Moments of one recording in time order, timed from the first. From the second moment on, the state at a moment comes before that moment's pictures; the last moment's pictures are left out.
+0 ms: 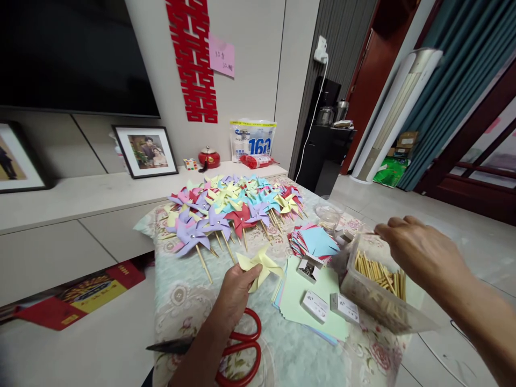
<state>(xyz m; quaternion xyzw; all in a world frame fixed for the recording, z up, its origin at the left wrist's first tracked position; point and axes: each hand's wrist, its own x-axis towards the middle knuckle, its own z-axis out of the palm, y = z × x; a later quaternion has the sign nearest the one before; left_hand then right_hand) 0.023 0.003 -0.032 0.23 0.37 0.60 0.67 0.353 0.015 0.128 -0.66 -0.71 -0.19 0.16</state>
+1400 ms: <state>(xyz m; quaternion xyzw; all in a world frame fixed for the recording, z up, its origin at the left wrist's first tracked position) 0.023 0.005 -0.031 0.35 0.45 0.60 0.57 0.169 0.027 -0.004 -0.45 -0.58 0.55 0.40</state>
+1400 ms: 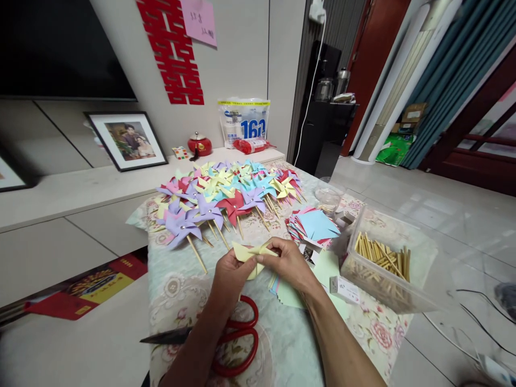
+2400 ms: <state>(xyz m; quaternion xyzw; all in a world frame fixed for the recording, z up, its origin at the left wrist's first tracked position) 0.017 -0.007 -0.013 0.23 0.25 0.67 0.66 0.171 0.007 0.003 -0.23 -0.62 0.71 0.26</state>
